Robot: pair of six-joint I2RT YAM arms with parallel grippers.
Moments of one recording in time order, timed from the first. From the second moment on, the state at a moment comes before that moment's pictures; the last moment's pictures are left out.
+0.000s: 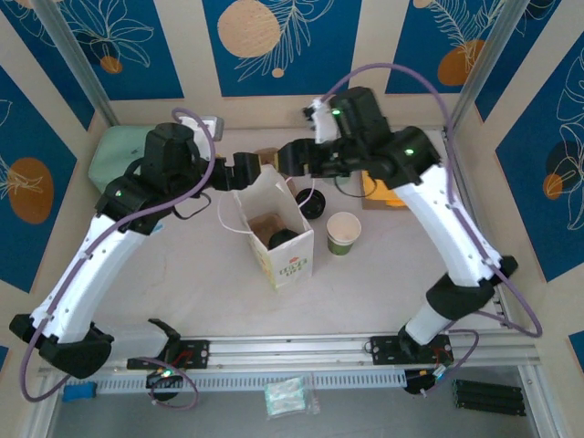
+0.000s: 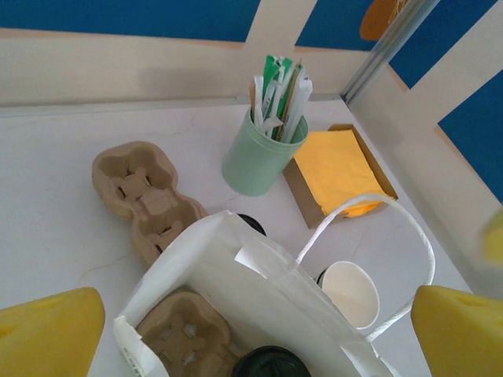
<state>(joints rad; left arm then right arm) -0.56 1.26 1.62 -0.84 0.06 -0.39 0.67 1.58 2.14 -1.19 -0.30 0.53</state>
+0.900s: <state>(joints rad) -0.72 1.51 1.84 -0.81 0.09 -0.38 -0.03 1.36 1.44 -0.90 -0.54 0.67</state>
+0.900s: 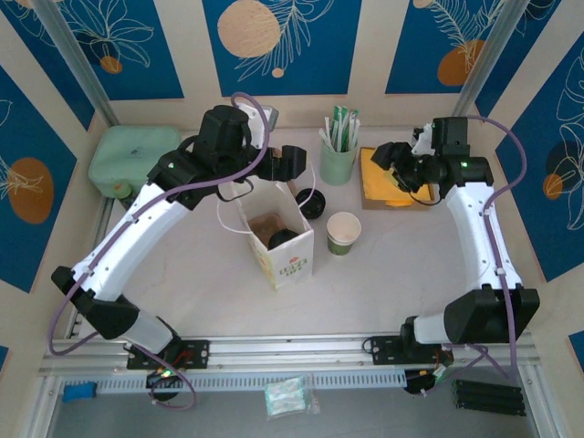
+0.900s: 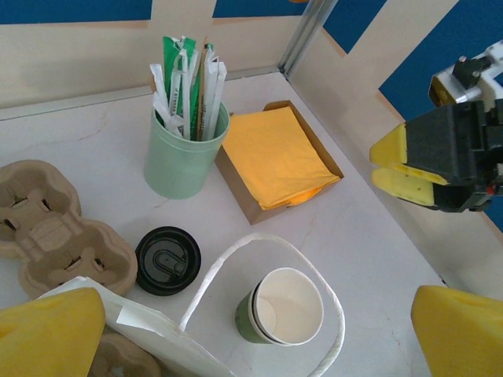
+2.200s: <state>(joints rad) -0.67 1.66 1.93 -0.82 0.14 -0.31 -0.22 1.88 1.34 -0.68 -0.46 0.85</state>
